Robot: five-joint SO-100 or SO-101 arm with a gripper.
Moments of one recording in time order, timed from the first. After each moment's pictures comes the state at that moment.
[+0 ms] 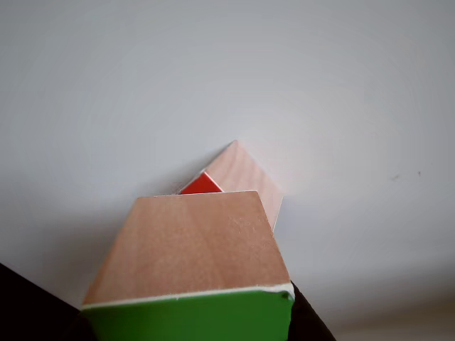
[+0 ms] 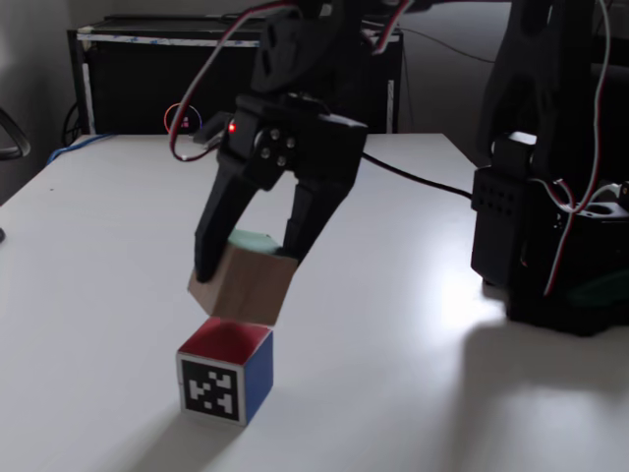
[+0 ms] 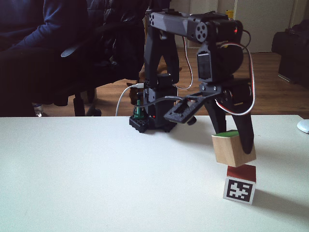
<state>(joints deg) -15.8 93.8 95.1 72.9 1.3</state>
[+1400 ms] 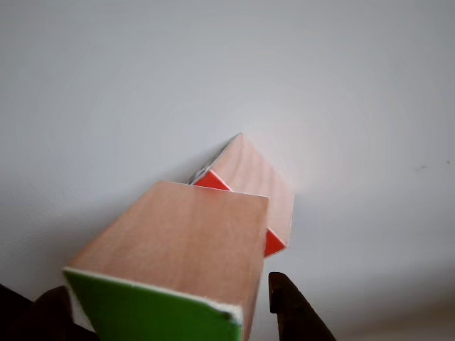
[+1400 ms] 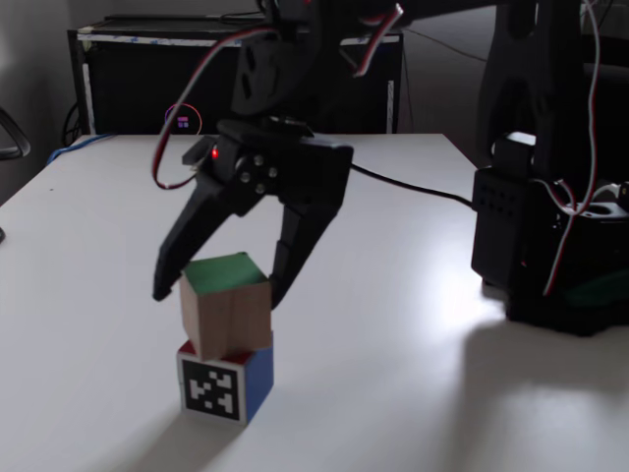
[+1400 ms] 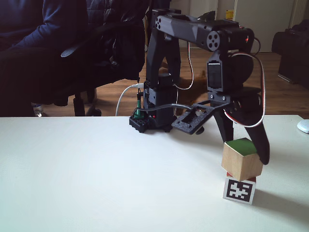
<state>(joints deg) -16.9 86.0 89.0 74.4 4.4</state>
